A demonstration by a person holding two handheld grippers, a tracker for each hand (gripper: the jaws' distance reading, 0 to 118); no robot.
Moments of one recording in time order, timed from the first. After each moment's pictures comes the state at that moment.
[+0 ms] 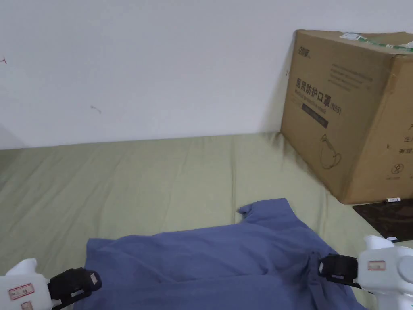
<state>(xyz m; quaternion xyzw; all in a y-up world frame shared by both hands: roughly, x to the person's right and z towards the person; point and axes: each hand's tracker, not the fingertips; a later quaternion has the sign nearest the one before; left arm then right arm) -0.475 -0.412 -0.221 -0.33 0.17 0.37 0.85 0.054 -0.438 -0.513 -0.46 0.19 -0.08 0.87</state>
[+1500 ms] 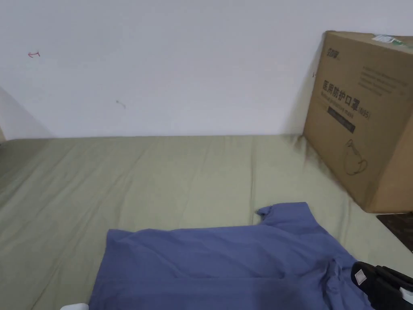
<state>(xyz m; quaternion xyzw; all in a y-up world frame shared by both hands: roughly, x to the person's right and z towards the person) -0.436 -0.524 -0.217 -0.51 0.23 0.20 0.80 0.046 -0.366 -0.388 -0.26 0.32 -0.09 0.91</state>
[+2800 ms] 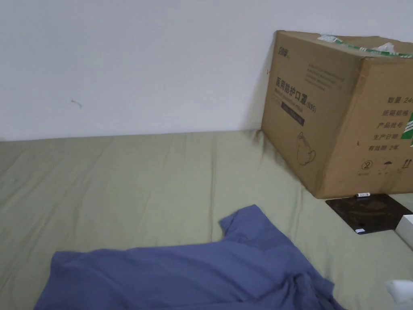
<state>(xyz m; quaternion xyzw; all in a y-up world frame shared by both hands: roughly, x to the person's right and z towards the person) -0.411 -0.434 -0.121 -0.51 0.18 0.17 0.82 0.158 -0.442 -0.440 -0.58 0.22 0.05 0.78</state>
